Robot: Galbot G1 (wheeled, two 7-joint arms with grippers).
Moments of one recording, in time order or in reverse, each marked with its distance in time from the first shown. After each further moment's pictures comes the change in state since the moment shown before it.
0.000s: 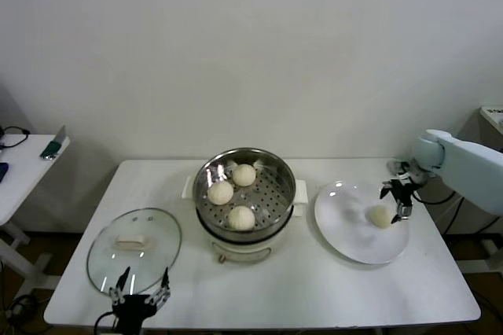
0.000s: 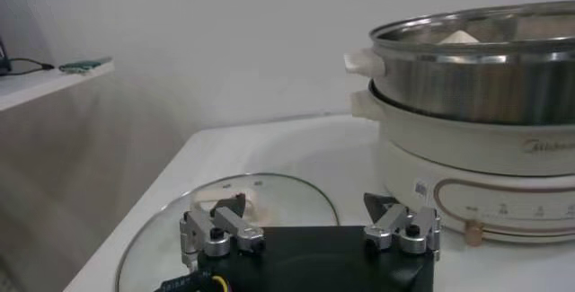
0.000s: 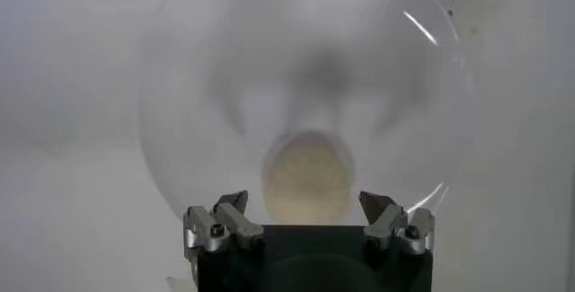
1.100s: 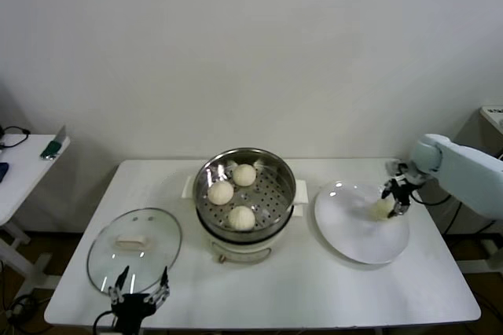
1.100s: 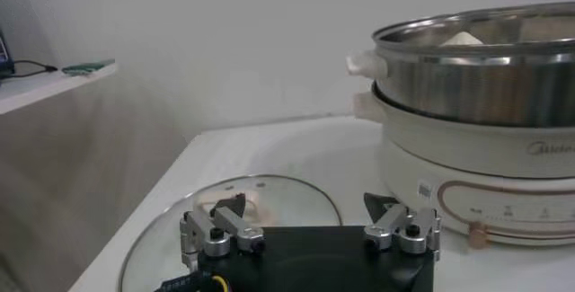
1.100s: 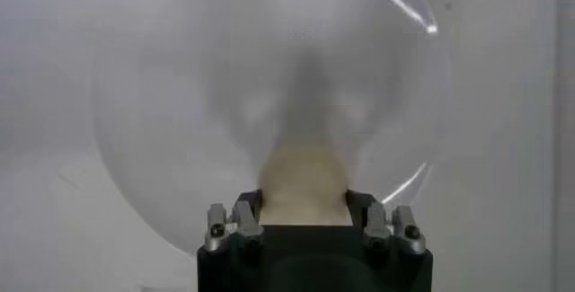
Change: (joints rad) left arm -0.003 0.005 -0.001 -0.004 -0.002 0.003 -0.003; right arm 0.067 -0.001 -0.022 0.009 0.029 -0.046 0.021
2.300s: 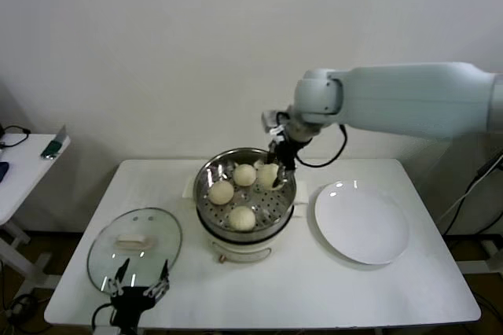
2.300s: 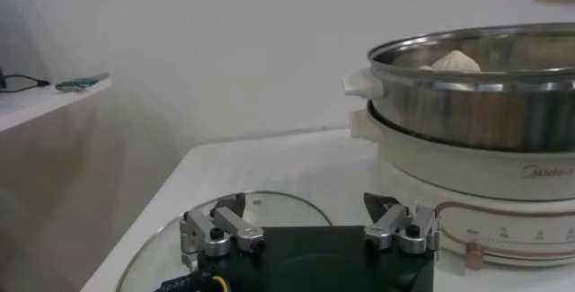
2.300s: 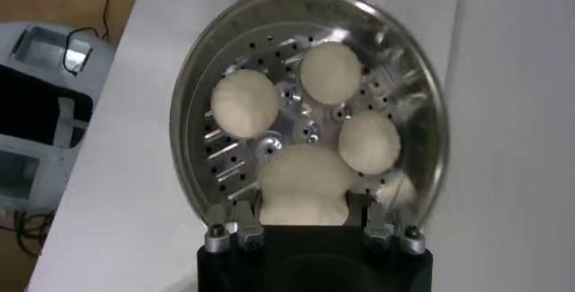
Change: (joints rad) left arm -0.011 0.025 -0.003 -0.034 -0.020 0.027 0.009; right arm 0.568 0.389 -0.386 0.604 0.644 -0.400 0.276
